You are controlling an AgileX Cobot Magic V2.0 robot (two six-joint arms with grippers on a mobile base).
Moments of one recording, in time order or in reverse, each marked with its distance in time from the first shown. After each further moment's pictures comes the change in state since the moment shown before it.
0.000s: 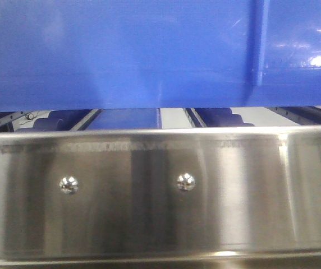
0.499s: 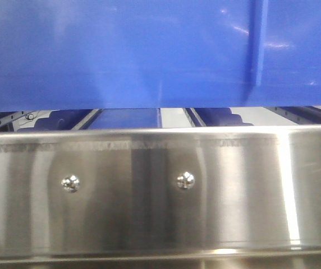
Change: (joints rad) left arm -0.095 0.368 -0.645 0.045 0.363 0.000; right arm 0.002 0.322 -0.523 0.009 0.171 0.007
